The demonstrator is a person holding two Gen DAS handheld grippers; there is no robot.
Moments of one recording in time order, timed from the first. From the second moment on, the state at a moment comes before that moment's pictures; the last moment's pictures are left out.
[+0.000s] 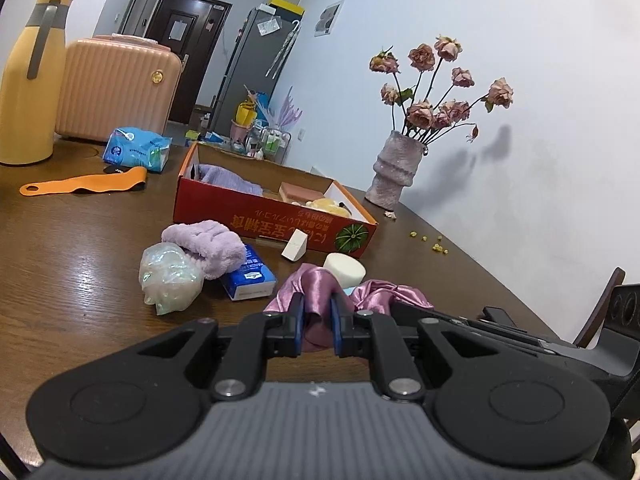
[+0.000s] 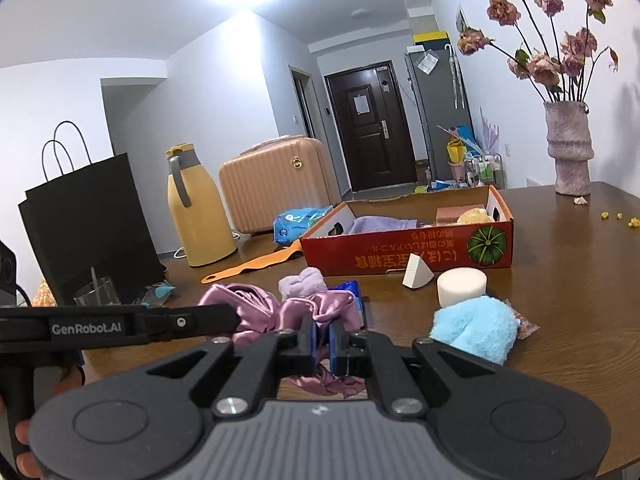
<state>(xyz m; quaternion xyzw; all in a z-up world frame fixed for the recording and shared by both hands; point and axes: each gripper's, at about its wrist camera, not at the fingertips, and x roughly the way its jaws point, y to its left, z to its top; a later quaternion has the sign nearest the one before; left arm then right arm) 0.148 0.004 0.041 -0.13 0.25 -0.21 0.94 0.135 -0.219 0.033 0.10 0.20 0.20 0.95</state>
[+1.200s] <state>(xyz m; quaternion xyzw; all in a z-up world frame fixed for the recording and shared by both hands) 0.458 0.003 0.038 0.00 0.32 -0.13 0.94 0.509 -0.166 0.004 0.10 0.39 0.22 0.89</state>
